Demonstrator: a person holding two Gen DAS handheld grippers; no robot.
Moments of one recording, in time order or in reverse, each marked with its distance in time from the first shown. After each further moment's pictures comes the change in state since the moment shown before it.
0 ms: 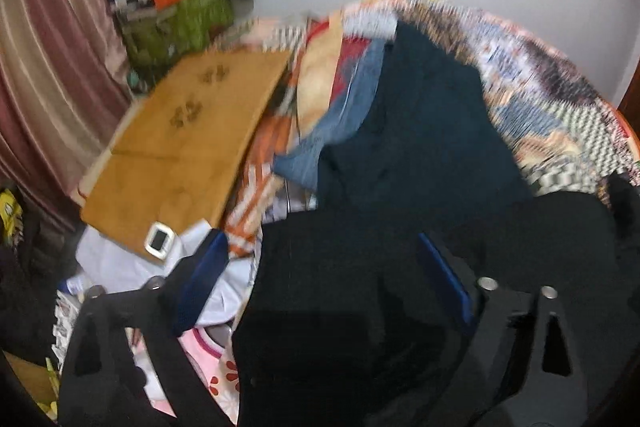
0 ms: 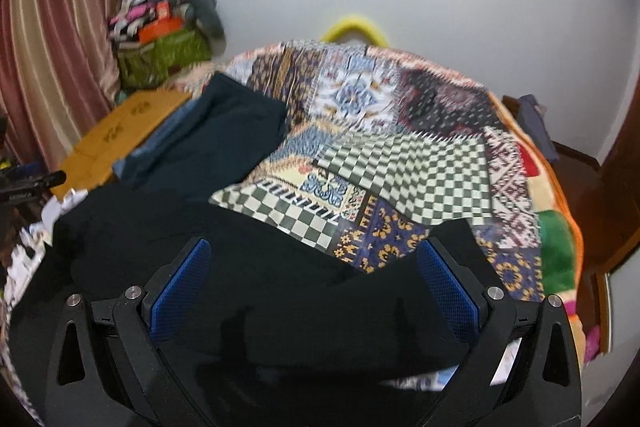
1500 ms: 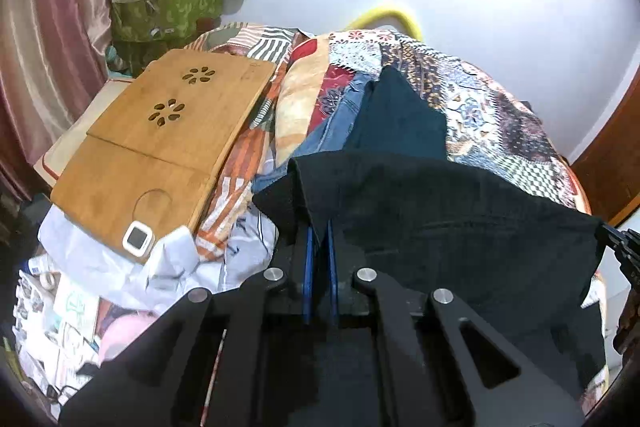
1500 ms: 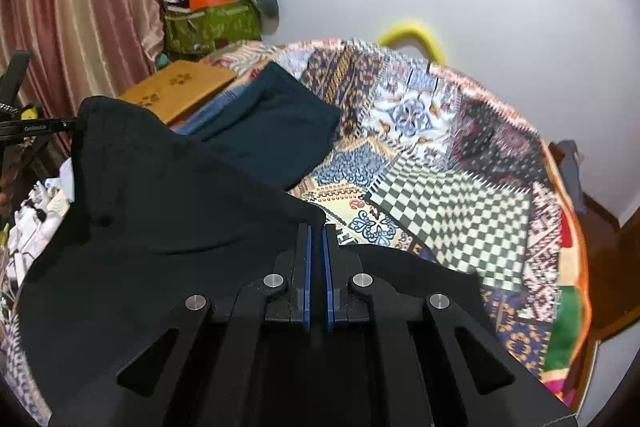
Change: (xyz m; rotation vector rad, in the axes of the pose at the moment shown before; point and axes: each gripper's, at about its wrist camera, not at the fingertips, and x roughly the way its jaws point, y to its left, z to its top) left arm -0.061 0.040 0.018 -0.145 -0.054 -0.199; right arm 0.007 0.033 0.048 -0.197 0.020 0.096
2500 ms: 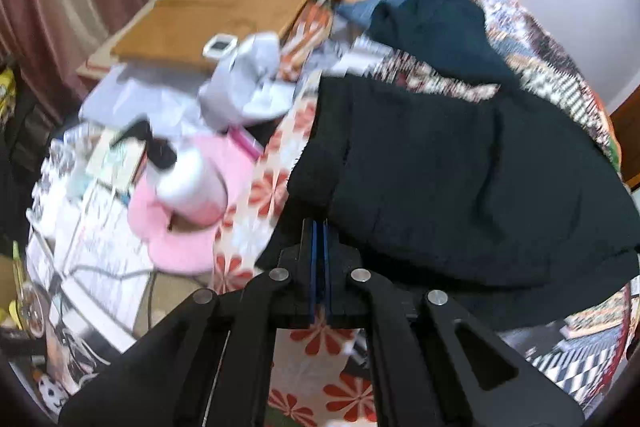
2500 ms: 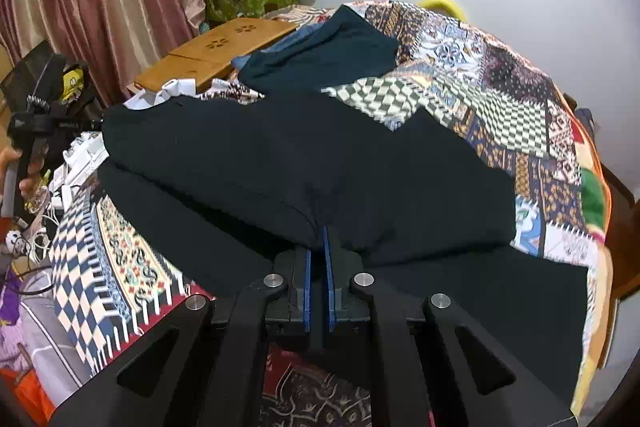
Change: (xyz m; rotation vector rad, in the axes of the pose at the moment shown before) left arm -0.045 0.065 -0.198 -0.055 0.233 0.121; right arm -0.074 0.092 -0.150 0.003 0.076 0.088
